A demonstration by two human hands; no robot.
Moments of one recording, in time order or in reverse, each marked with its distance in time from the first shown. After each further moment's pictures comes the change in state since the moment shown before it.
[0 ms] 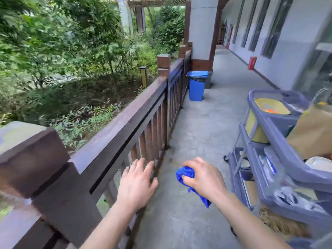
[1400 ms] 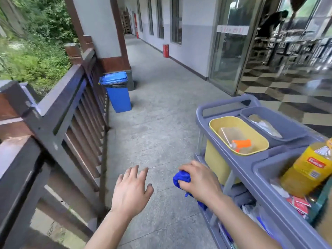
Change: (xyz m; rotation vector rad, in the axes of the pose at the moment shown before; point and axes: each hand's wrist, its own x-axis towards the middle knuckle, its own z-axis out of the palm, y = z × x) left_hand 0.773 0.227 0.198 -0.047 -0.130 0.471; right_hand 0.554 0.456 -0.013 -0.017 0.145 0.488
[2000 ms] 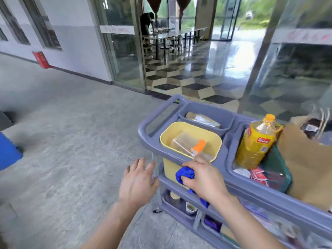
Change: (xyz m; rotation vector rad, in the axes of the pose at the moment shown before) left_hand 0.294 0.080 0.031 -0.112 -0.017 0.756; right_hand 0.116 0.060 -0.025 -0.103 0.346 0.640
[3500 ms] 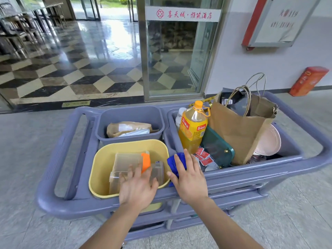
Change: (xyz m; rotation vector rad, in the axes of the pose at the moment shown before) left_hand 0.207 0.091 0.130 -0.001 -0.303 0.600; right_hand 0.058 0.110 0.061 -0.342 0.261 0.758
